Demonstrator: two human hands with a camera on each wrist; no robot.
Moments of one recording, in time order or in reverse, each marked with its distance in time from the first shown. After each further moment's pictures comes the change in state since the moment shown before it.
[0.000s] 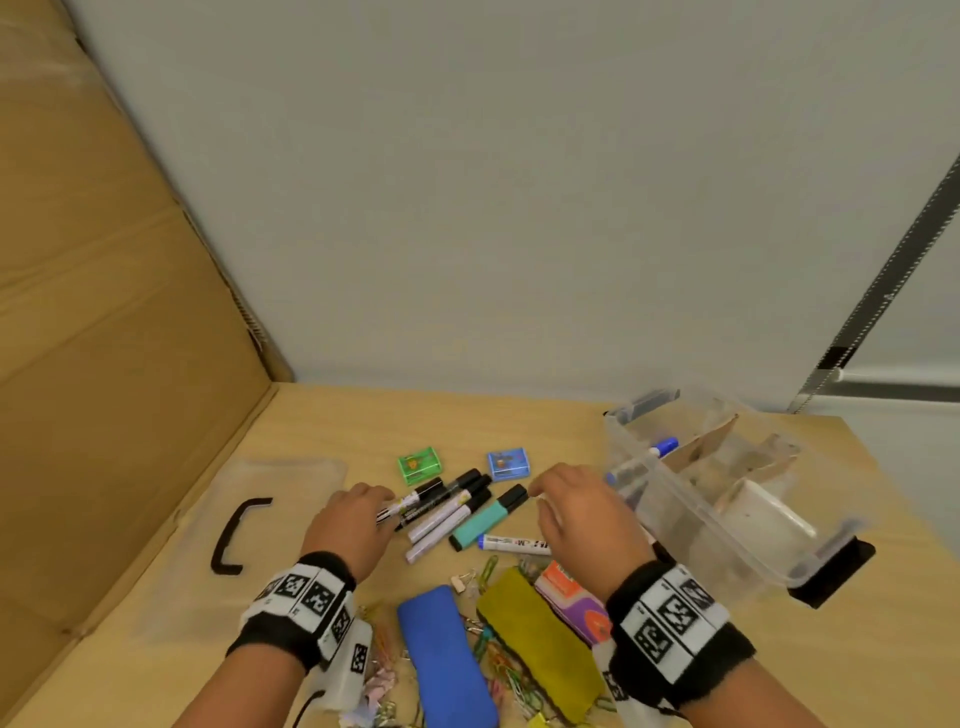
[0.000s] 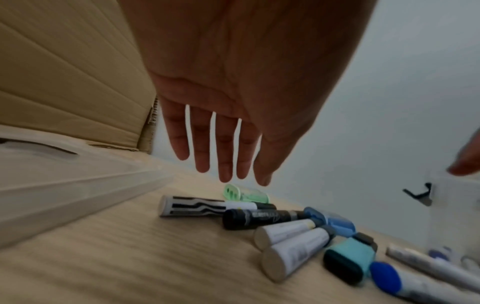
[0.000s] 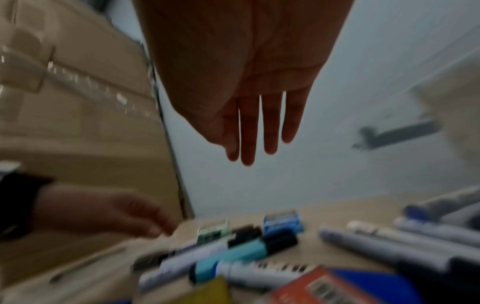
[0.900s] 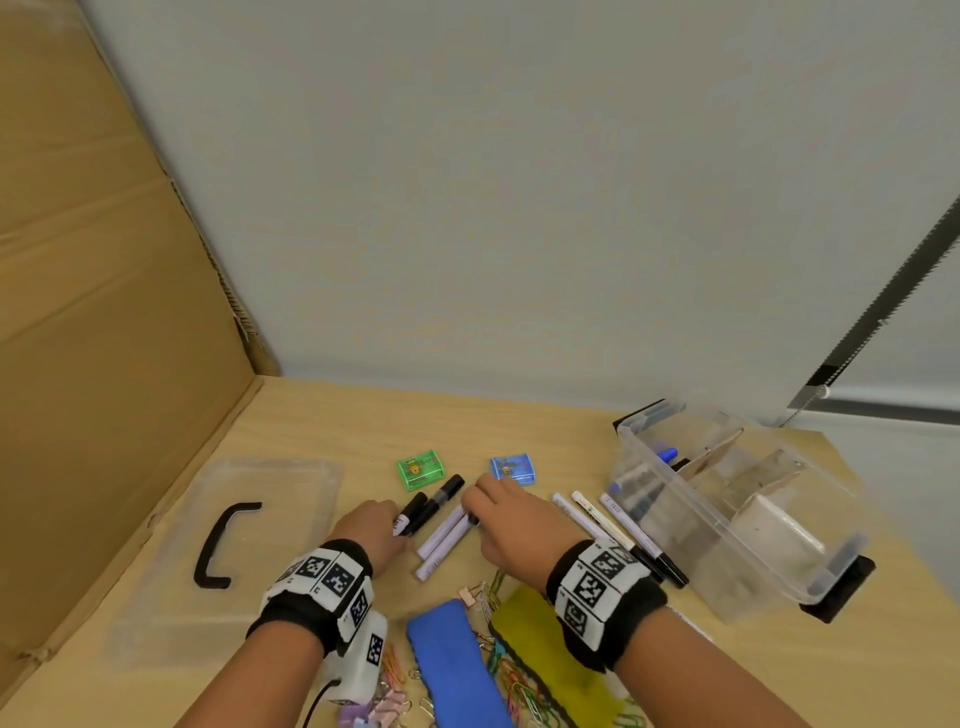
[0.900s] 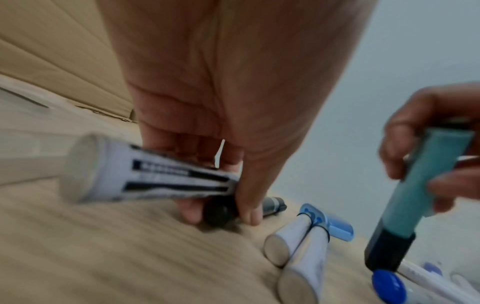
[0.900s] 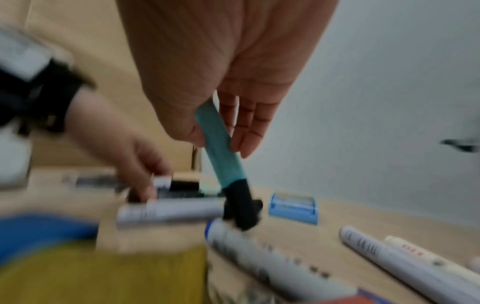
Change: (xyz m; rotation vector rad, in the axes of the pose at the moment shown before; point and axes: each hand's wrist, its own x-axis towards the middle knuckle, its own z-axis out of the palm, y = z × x) left_hand 0.035 -0.004 0.014 -0.053 -0.339 -0.044; right_hand 0.049 -0.037 0.050 -0.109 -0.283 -0.230
